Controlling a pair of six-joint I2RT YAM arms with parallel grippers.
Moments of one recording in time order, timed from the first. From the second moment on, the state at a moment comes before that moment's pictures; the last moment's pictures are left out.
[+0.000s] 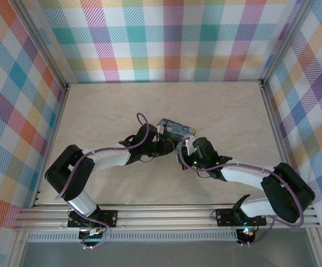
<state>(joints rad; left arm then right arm) -0.73 1.63 0.85 0.10 0.31 -0.88 0.72 1.33 0.49 0.18 -0.17 0.33</state>
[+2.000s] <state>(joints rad) -0.75 1.63 0.86 0.07 0.21 -0.97 0.75 1.40 0.44 0.38 -0.11 0.38</state>
